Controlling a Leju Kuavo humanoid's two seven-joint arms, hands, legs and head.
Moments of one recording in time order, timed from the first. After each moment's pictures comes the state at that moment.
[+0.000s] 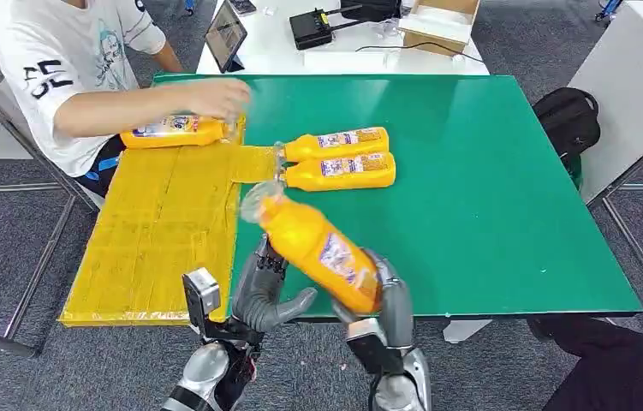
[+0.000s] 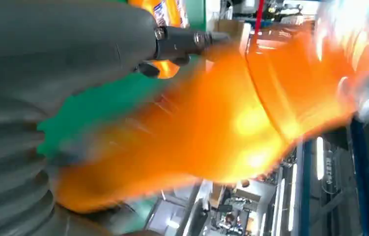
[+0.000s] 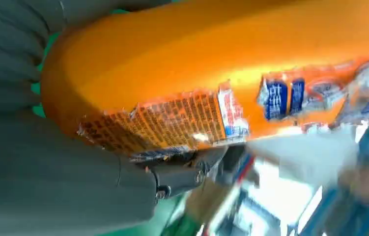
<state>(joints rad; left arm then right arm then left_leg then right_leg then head) -0.13 -0.31 -0.42 -1.20 0.04 -0.18 -0.63 -0.01 0.30 0.13 -1.13 0.47 -0.48 -0.66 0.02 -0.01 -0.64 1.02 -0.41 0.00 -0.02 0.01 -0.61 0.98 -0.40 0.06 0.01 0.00</state>
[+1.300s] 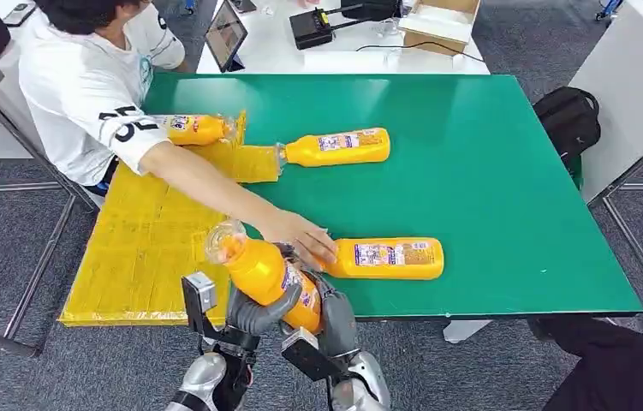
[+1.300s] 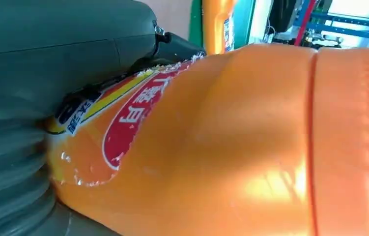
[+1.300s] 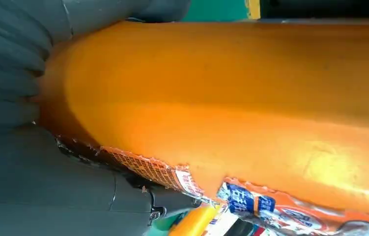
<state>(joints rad) -0.13 -0.31 -0.38 -1.08 0.11 -0.16 -0.63 -0.19 0.33 0.32 -0.64 0.45 -0.55 -0.66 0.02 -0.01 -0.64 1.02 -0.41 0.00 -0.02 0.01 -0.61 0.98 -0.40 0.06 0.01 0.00</state>
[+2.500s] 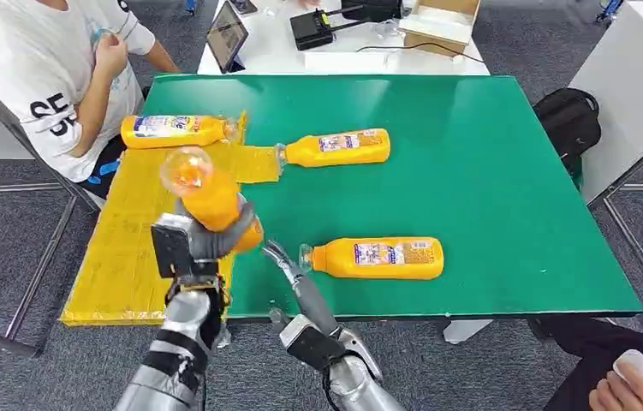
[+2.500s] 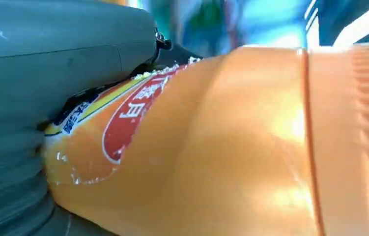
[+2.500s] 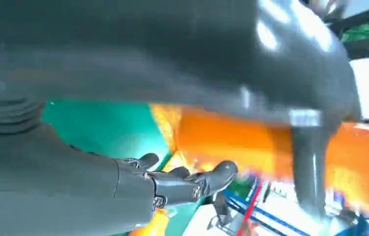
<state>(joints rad) -0.40 -0.31 -0.17 -1.08 -0.25 0.43 -0.69 -0.17 0.33 0.36 -0.97 0.35 -0.11 -0.66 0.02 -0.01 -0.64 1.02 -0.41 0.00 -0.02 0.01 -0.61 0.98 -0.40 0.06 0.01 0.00</state>
